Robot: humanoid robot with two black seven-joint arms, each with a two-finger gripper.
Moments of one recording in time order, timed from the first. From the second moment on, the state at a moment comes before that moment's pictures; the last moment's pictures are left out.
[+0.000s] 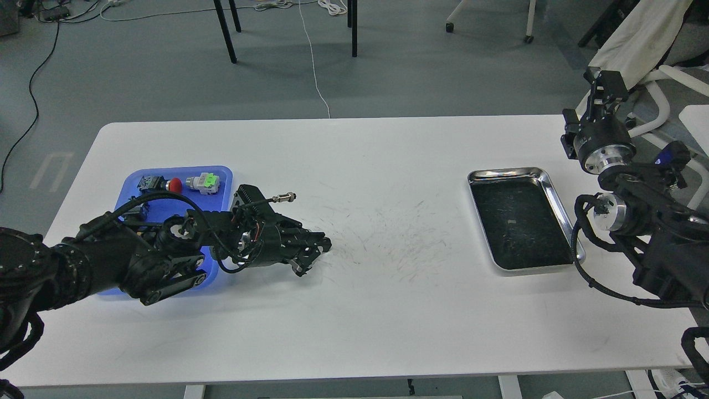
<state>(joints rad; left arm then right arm) -1.01 0.22 0.36 -0.72 1.55 0.19 -0.49 0.81 -0.38 0.50 0.58 -0.17 -0.07 0.49</state>
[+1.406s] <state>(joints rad) -0.93 0.75 0.30 -0.82 1.55 0.17 -0.49 0.82 -0.35 0.46 0.53 -0.17 -0.06 0.49</state>
